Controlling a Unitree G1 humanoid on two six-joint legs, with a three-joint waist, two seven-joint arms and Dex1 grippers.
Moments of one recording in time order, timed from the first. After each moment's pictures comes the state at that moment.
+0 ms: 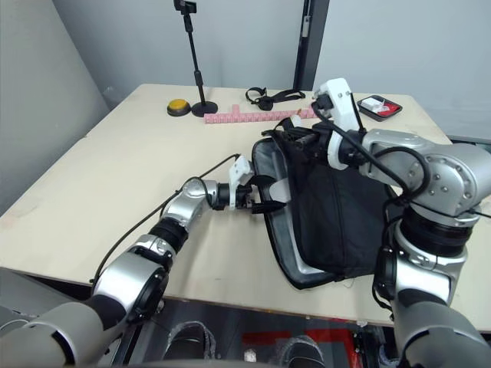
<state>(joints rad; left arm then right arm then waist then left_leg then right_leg) -0.91 0.02 -0.13 0.96 -0.12 -0.09 -1.11 -0.88 -0.54 -0.37 -0.44 0.87 1.61 0.31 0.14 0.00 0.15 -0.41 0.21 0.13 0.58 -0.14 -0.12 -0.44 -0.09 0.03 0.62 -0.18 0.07</state>
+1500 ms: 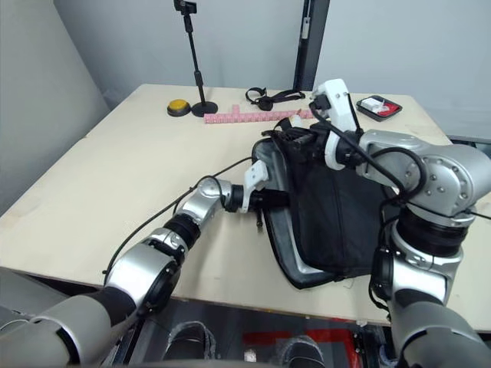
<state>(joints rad) -0.97 0.03 -0.15 1.03 -0.03 -0.17 -1.16 -0.88 -0.52 -0.37 -0.44 0.87 1.61 0.30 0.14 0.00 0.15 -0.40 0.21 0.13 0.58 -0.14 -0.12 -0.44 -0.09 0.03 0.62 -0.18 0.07</state>
